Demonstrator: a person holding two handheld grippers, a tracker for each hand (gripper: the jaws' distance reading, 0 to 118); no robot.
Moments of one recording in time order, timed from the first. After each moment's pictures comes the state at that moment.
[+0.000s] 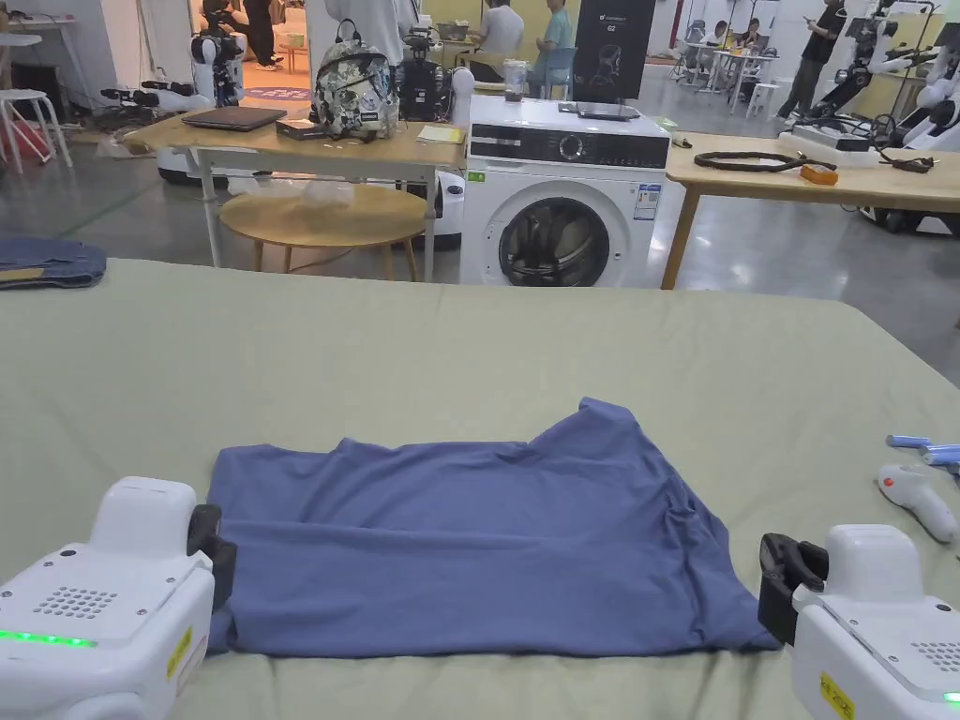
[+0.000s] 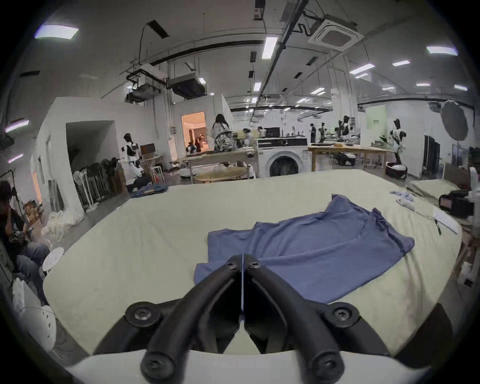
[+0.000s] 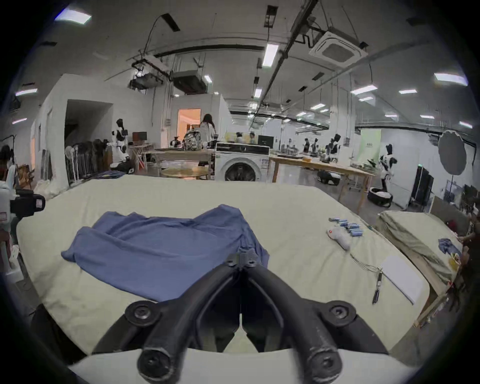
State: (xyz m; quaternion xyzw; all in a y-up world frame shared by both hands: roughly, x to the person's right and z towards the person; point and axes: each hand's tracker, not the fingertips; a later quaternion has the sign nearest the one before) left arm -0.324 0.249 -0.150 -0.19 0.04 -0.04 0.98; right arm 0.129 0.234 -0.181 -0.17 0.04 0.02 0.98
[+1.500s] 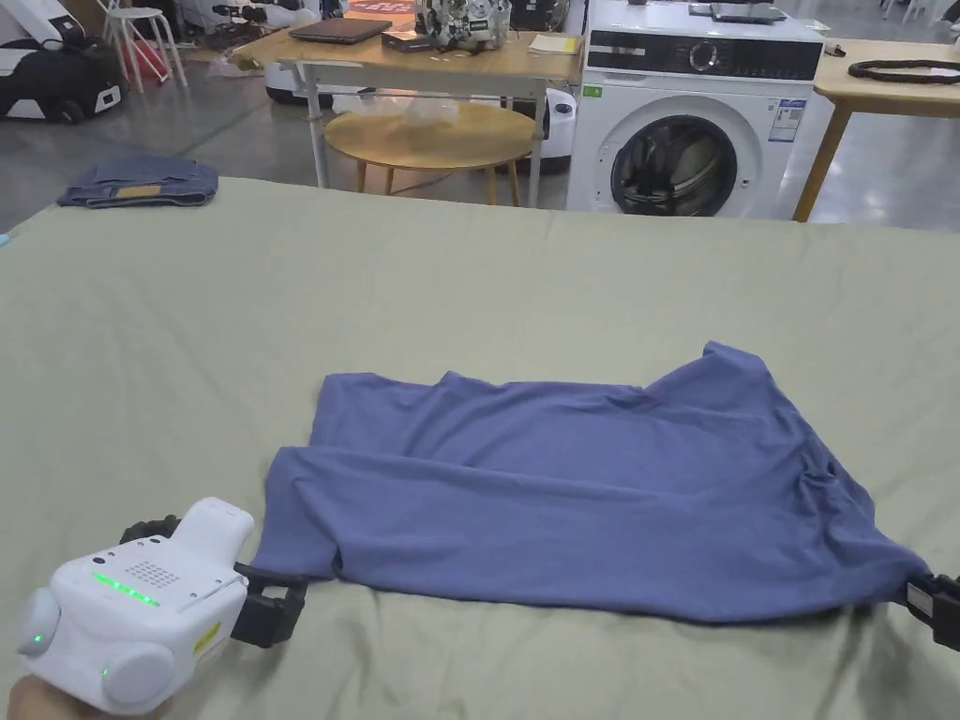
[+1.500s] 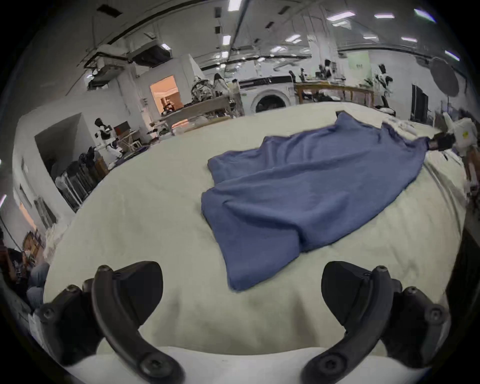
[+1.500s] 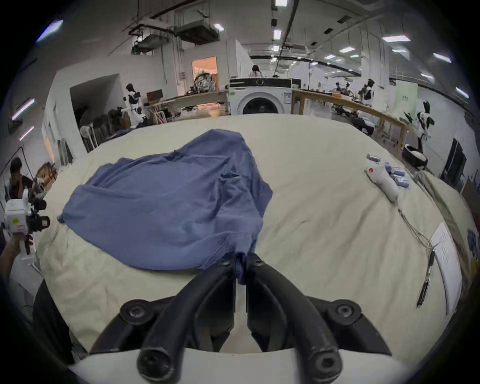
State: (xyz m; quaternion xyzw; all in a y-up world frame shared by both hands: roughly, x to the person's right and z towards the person) left arm -0.426 0.122 -0.199 -0.35 -0.01 -0.11 0.93; right arm 0.199 0.152 -0.276 -0.35 0.11 0.01 0.93
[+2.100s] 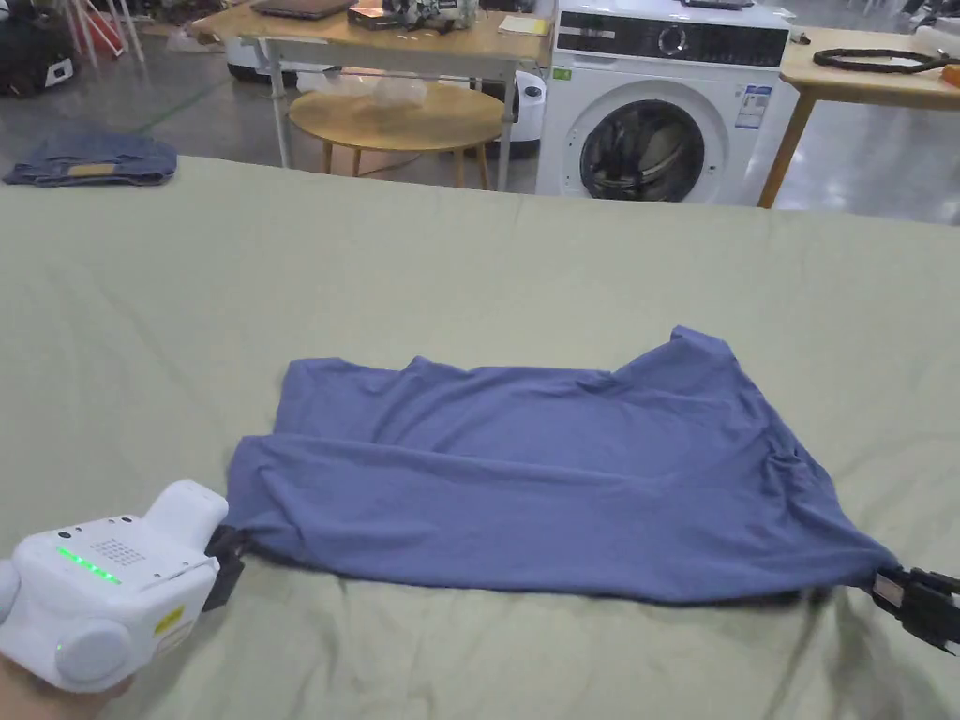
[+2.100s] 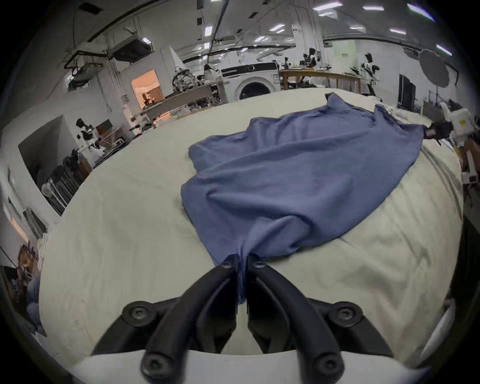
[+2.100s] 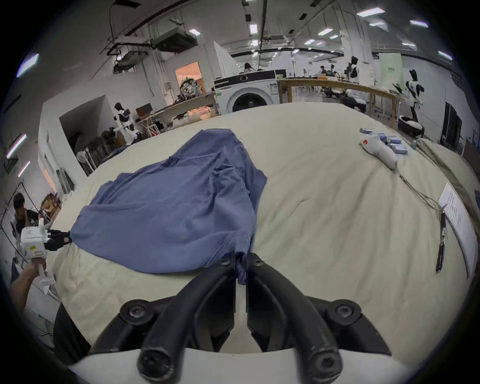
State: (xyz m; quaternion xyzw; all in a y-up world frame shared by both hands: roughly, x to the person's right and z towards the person) left arm -0.426 0.113 -0.212 -0.36 -0.06 -0.13 0.92; right arm 0.211 0.156 -0.259 -0.35 0.11 -0.07 0.93
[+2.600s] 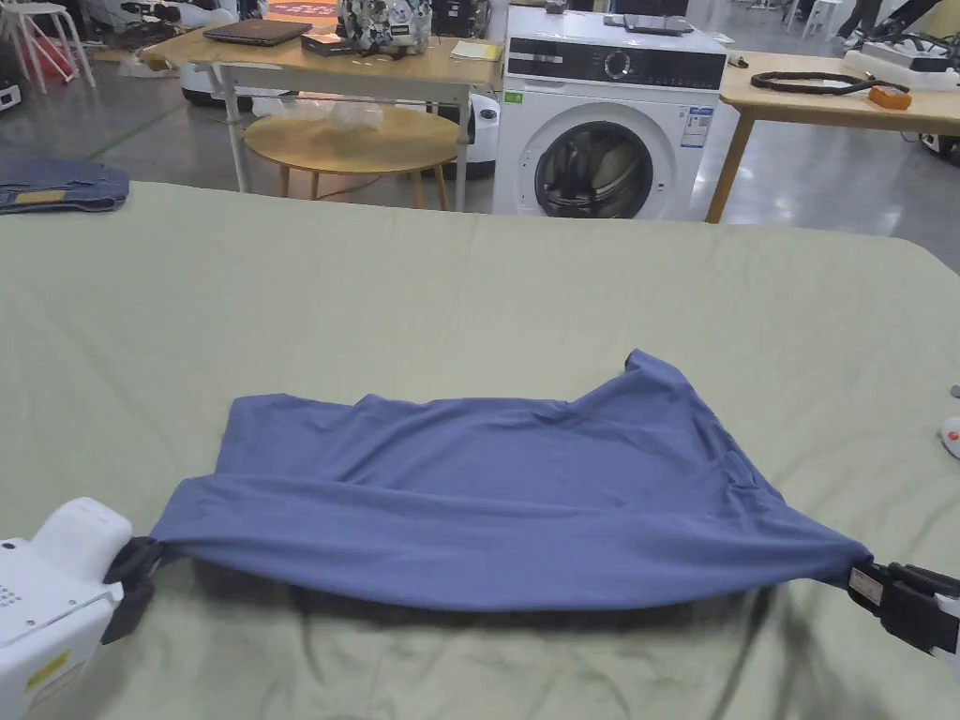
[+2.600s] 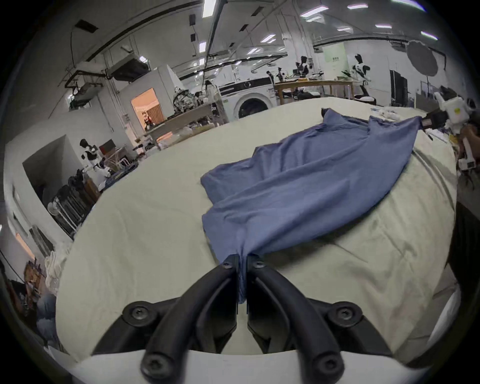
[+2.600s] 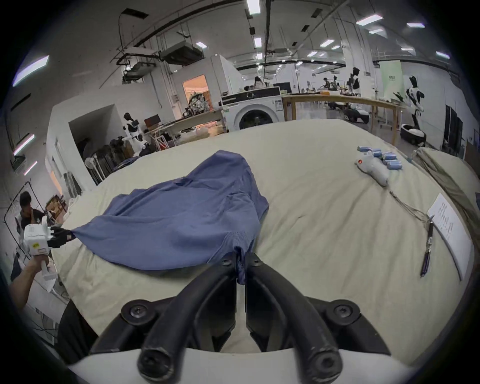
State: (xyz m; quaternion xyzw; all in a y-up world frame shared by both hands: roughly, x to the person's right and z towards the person) left arm -0.435 0.165 -0.164 -0.32 -0.07 -0.16 0.93; right arm 0.235 0.179 -0.229 -0.31 0.13 -0.07 0.94
